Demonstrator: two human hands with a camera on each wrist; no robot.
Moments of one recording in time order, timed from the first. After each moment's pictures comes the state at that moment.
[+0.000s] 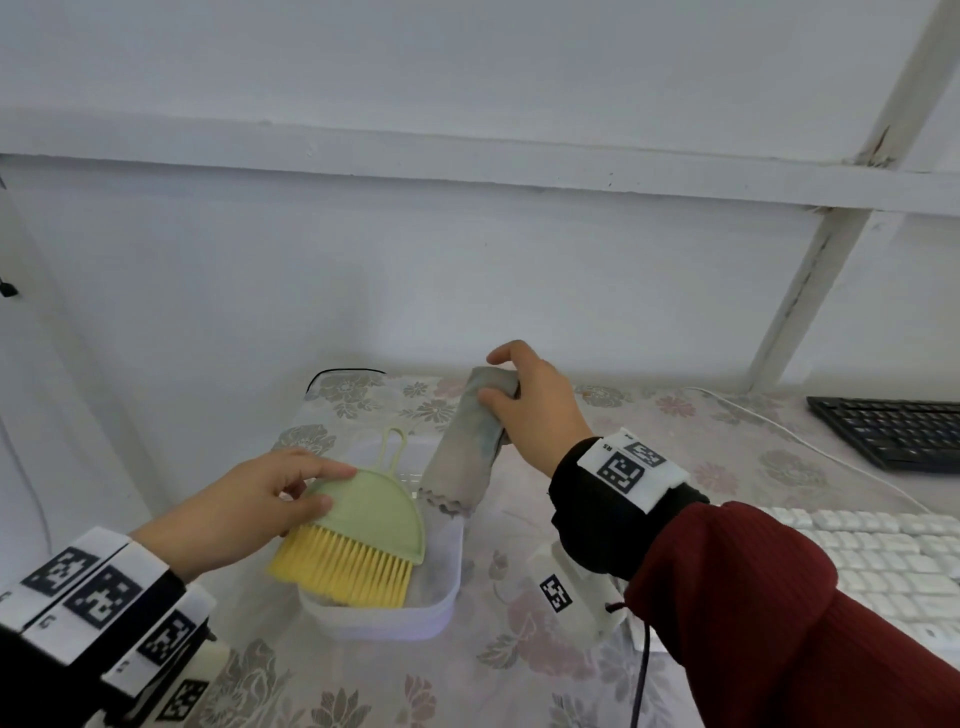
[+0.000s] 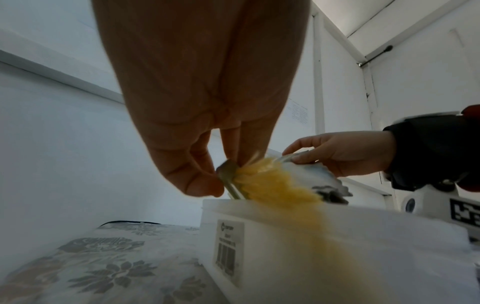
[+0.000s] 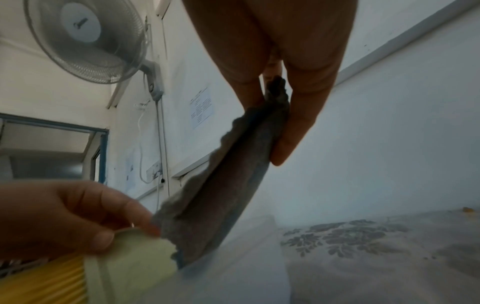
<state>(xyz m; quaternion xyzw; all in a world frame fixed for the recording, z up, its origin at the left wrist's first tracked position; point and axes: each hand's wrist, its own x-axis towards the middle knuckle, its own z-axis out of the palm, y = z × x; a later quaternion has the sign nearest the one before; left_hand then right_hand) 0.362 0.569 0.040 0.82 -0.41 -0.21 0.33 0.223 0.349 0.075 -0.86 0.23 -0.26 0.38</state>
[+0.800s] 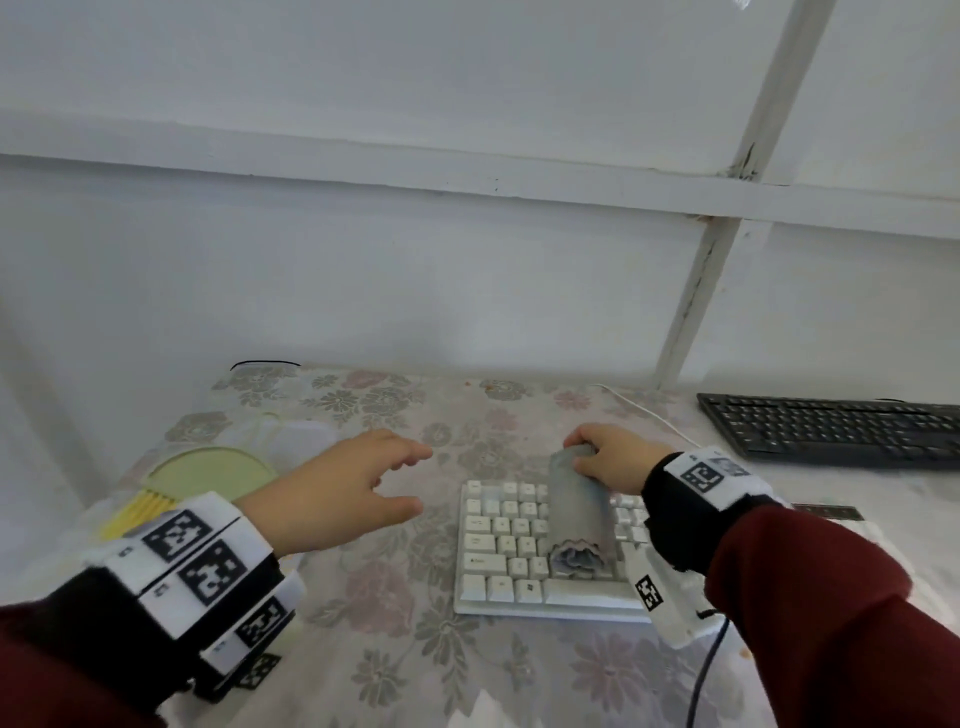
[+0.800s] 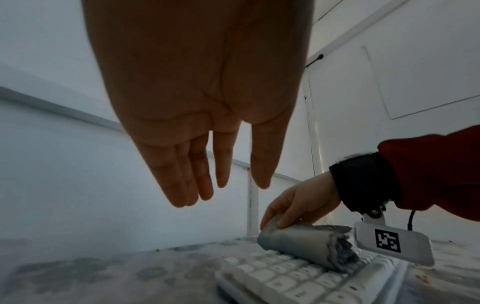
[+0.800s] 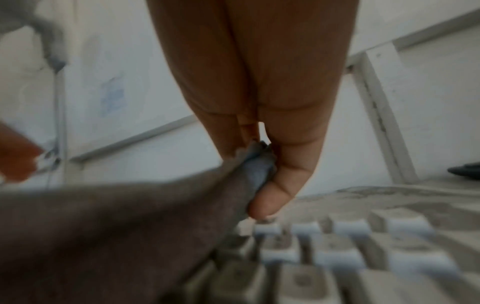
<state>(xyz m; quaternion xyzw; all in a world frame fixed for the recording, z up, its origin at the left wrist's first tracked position) 0.198 0.448 0.083 0.81 -0.53 -0.17 0.18 0.053 0.207 0.061 -0.88 0.38 0.05 0.27</state>
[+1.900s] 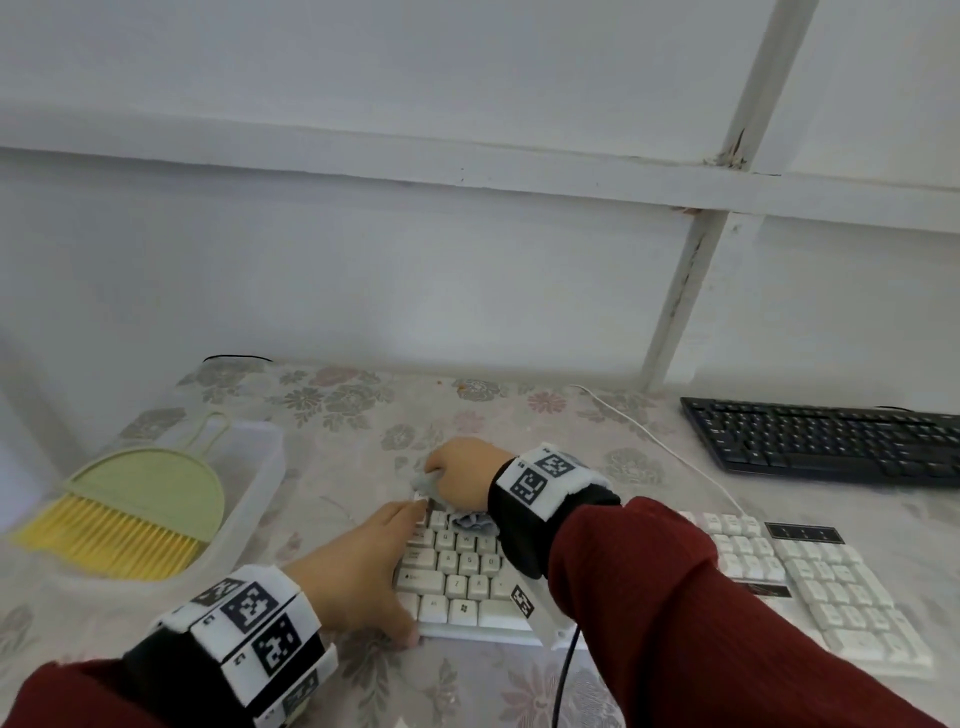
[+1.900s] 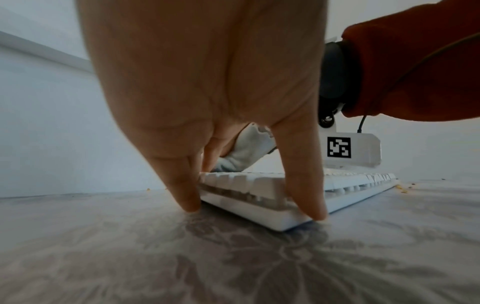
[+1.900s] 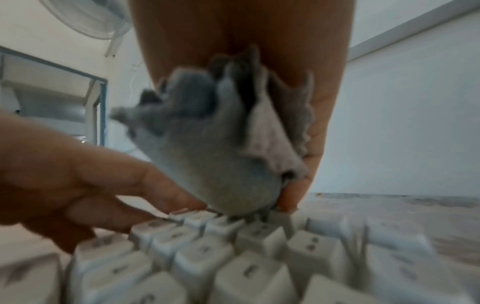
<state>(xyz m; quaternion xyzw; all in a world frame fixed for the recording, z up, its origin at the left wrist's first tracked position) 0.148 0.393 0.025 0.82 -0.49 -0.27 0.12 0.114 0.245 0.055 -0.96 0.16 0.17 0.18</state>
